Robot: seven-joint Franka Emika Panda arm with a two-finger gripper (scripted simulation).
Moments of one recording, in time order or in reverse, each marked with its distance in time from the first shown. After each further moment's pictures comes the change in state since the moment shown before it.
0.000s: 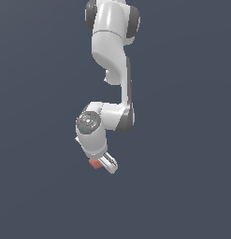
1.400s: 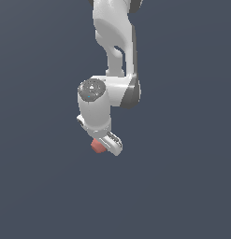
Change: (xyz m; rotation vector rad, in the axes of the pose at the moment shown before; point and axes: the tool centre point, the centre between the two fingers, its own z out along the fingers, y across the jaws) arm -0.043 0.016 -0.078 0.000 -0.002 0.000
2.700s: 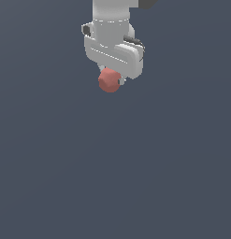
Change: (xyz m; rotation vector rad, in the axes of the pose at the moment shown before) arm -0.123 0.045 -0.240 0.000 0.003 0.001
